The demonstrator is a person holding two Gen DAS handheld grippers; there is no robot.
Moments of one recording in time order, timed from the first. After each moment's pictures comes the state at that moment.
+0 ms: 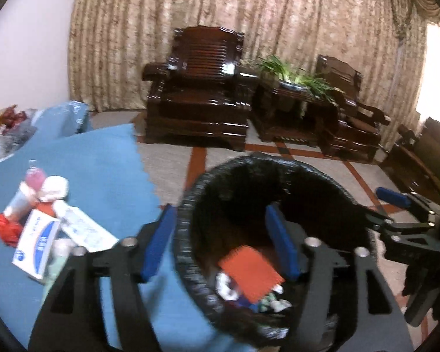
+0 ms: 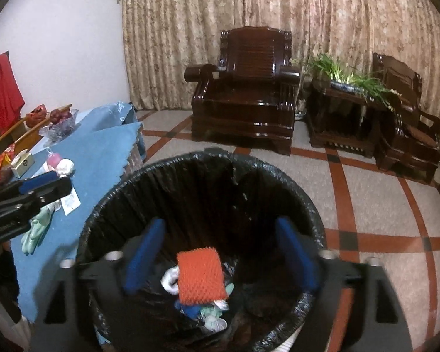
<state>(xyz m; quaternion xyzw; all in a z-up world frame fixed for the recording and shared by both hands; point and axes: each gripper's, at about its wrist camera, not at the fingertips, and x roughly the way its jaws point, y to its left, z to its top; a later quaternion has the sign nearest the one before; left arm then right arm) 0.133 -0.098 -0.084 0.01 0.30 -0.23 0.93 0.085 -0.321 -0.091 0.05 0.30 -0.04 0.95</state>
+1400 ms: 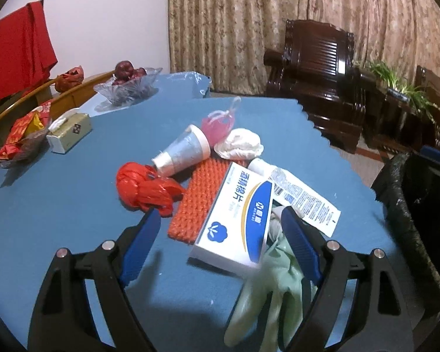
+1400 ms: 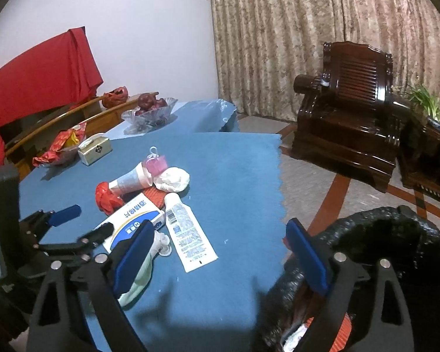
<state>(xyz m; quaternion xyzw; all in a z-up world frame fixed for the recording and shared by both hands) 0.178 0.094 -0.133 0.01 0.33 0.00 0.94 0.200 -0.111 -0.099 0.02 0.28 0.17 0.94</state>
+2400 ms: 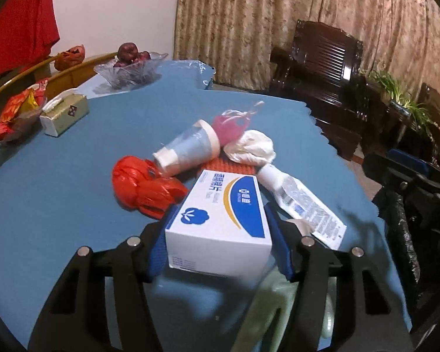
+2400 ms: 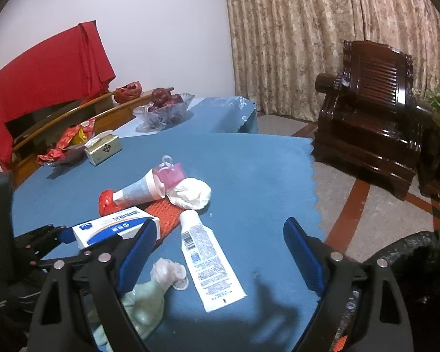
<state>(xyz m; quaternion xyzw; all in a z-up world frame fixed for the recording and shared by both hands) 0.196 0.115 -0.134 -0.04 0.35 0.00 0.93 0.247 -0.070 -0.107 0.01 0.29 0.21 0.93</state>
